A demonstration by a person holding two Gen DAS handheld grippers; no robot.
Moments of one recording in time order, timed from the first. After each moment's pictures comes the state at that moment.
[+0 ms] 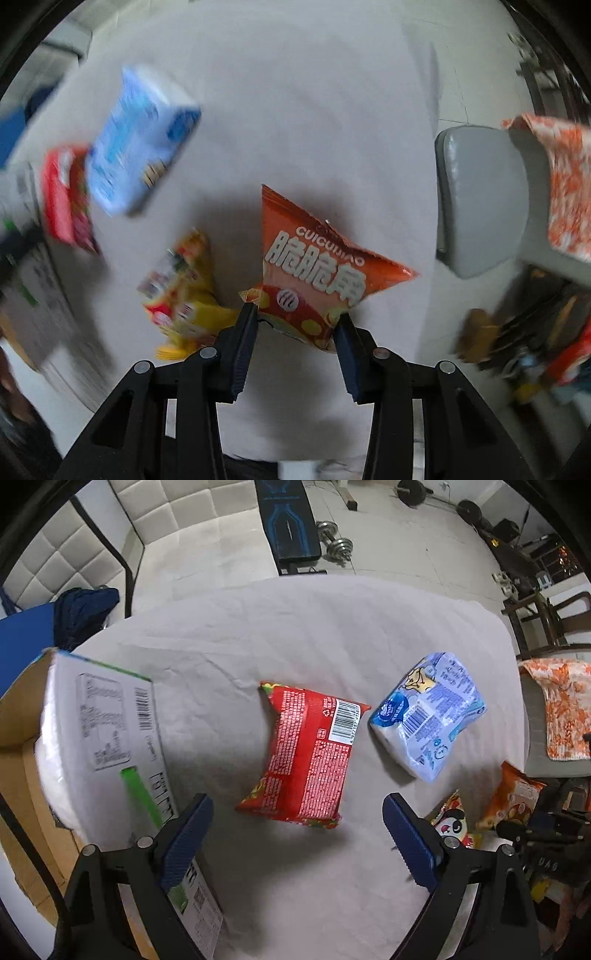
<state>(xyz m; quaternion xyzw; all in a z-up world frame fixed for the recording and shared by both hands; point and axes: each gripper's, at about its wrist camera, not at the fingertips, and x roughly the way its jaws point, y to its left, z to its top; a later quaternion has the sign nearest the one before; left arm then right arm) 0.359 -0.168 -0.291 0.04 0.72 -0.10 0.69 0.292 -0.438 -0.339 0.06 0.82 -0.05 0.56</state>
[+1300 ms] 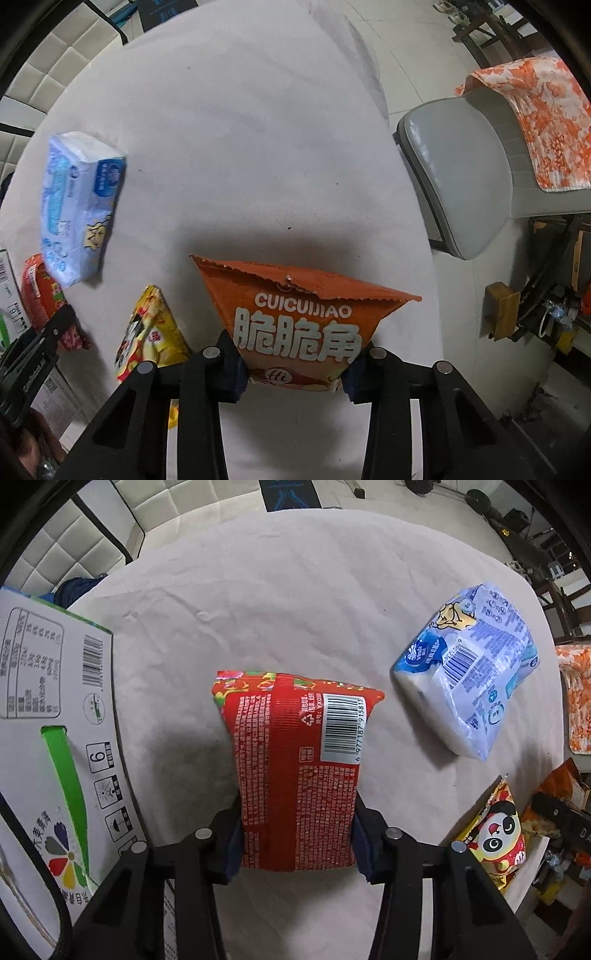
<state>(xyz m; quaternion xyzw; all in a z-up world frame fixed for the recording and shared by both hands) 0.316 -0.185 -0.351 0.07 0.72 -0.07 0.69 0.272 -0.463 -0.352 0.15 0.75 -0.17 0.62</state>
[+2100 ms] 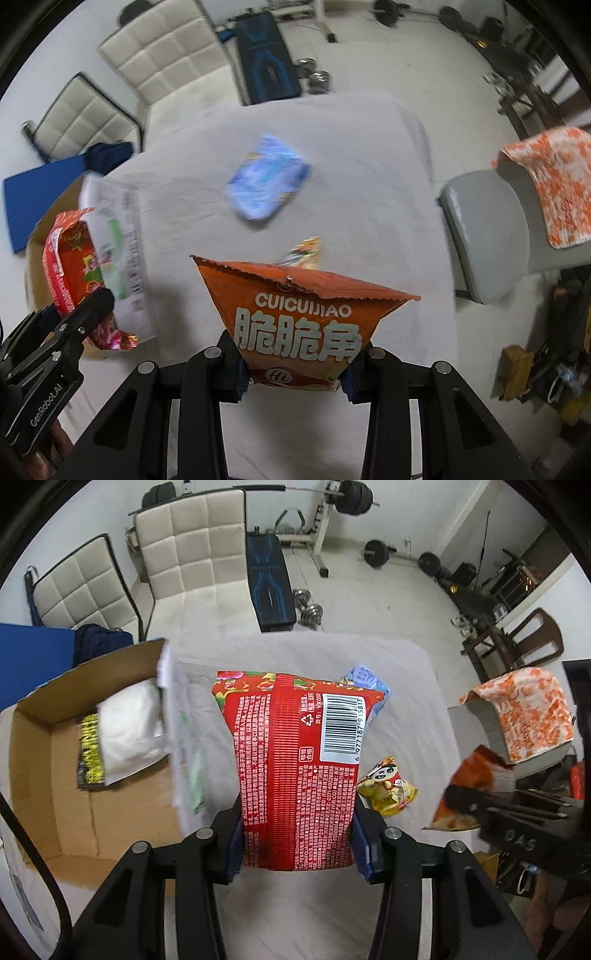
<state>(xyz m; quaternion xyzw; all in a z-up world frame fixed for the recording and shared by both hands) 0.237 -0.133 -0.165 0.01 0.61 -0.14 0.78 0.223 -0.341 -0.189 0.12 0.67 -0.05 0.73</state>
